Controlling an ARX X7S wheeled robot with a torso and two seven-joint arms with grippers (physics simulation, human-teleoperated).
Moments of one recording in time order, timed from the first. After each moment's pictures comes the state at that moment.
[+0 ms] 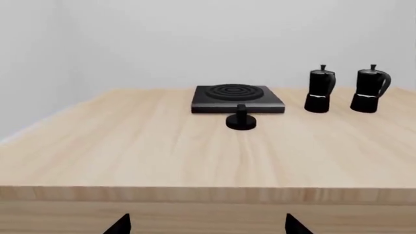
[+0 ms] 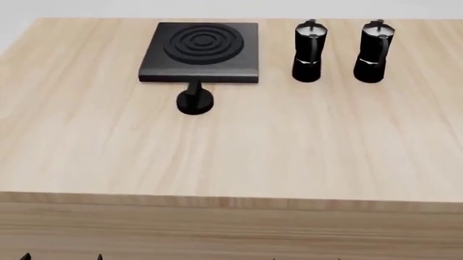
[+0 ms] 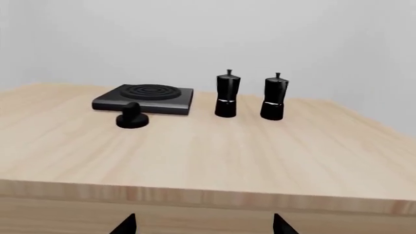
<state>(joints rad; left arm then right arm) 0.15 -0.14 0.14 0.40 -0.11 -0.23 -0.20 -0.11 0.14 -0.14 -0.22 0.05 0.08 0.17</state>
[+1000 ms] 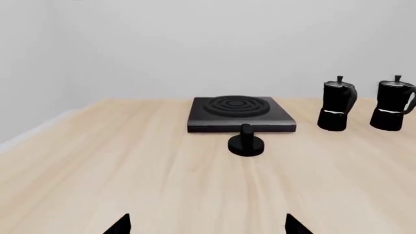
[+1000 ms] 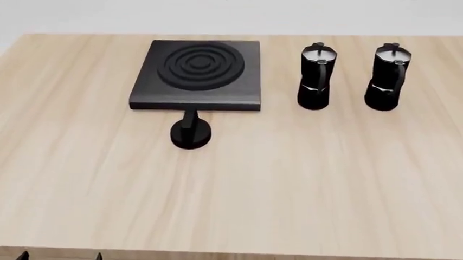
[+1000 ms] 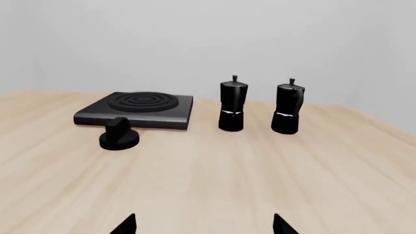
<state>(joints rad) 0.16 -0.18 0.17 0.45 -0.13 -0.25 -0.25 -0.12 0.17 -0.17 -0.24 0.09 0.07 0.21</state>
